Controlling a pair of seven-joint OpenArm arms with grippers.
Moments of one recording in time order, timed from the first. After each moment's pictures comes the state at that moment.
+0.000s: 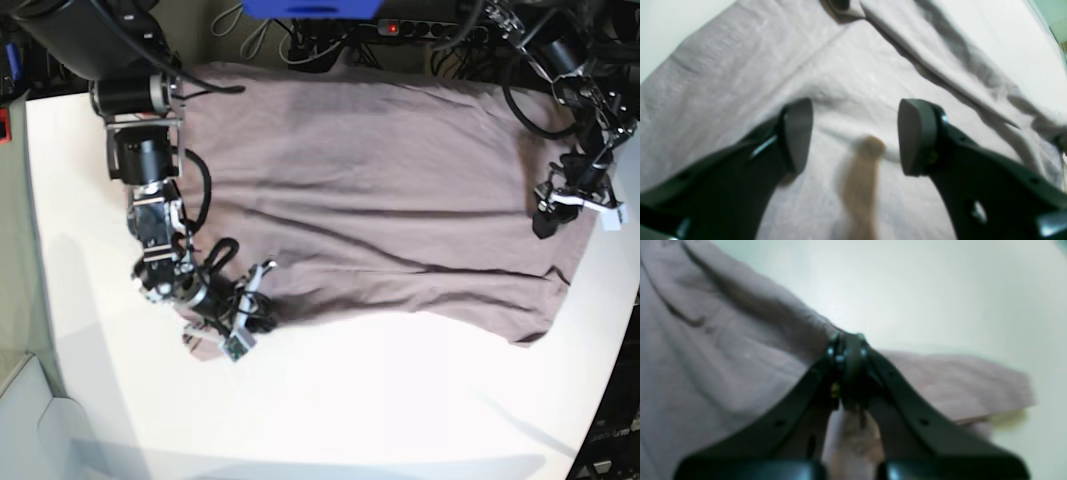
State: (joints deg) left arm -3.2 -11.1 -48.0 60.7 -27.4 -36.3 34.6; right arm 26.2 3.6 0.1 51.5 -15.1 40.1 -8.1
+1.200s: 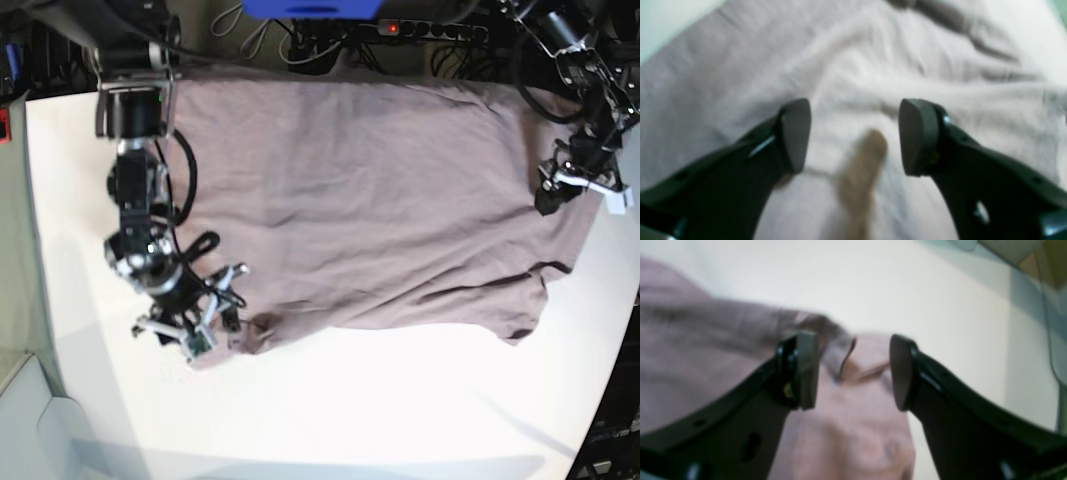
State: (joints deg) left arm 2.3 -10.3 -47.9 74.3 -34.8 -33.8 47.5; right arm 14.4 4.3 3.4 76.5 -14.6 31.0 -19.6
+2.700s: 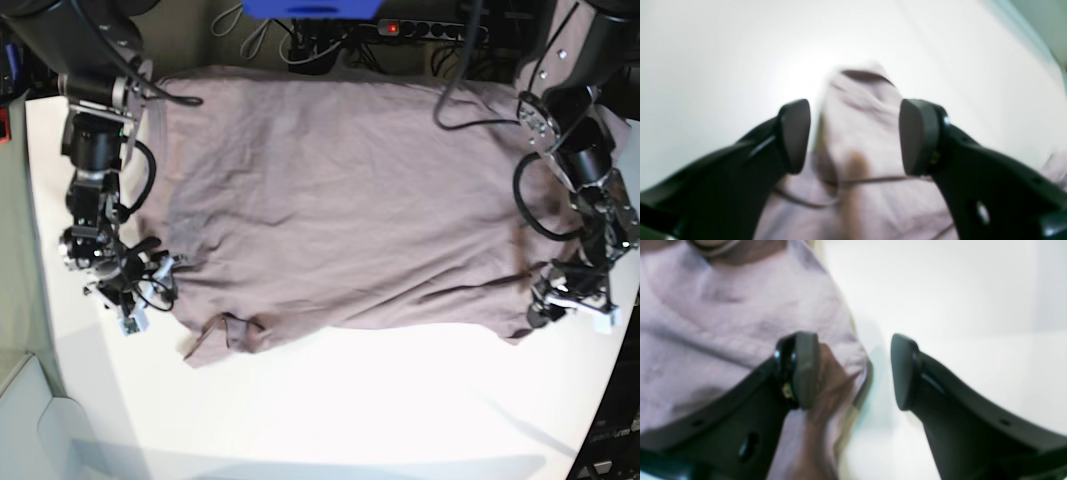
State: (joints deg) left arm -28.0 -16.2 -39.6 42.3 -14.9 -32.9 31.7; right arm 21.7 10.7 16.9 50.9 -13.9 33.4 -18.7
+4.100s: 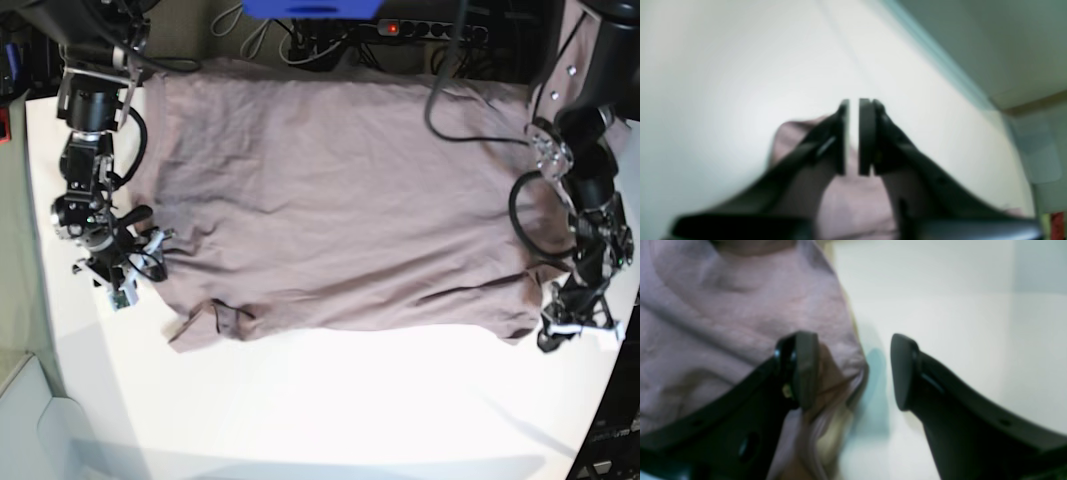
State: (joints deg) left arm -33.6 -18.8 -38.1 31.7 -22.4 -32.9 22.8; right arm 13.9 11.7 17.1 59.3 -12.8 33.5 -17.9
